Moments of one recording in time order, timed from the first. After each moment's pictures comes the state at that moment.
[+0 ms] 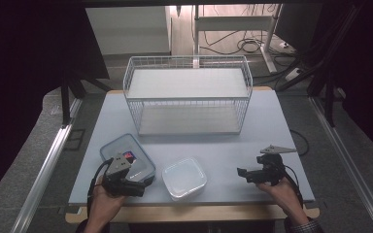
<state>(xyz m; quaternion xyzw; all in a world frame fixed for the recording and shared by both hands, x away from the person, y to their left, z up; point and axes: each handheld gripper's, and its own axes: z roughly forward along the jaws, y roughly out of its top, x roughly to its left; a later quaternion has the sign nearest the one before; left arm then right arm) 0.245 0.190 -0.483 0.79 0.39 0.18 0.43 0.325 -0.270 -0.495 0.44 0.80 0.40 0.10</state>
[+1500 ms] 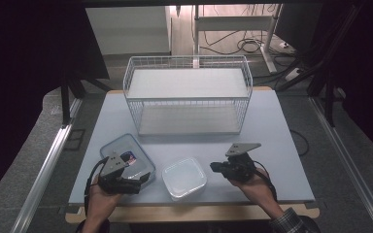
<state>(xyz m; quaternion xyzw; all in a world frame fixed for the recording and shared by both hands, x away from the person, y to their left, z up) 0.247 0.205 -0.484 0.78 0.38 0.21 0.45 0.316 -0.176 -0.467 0.26 0.87 0.42 0.06</state>
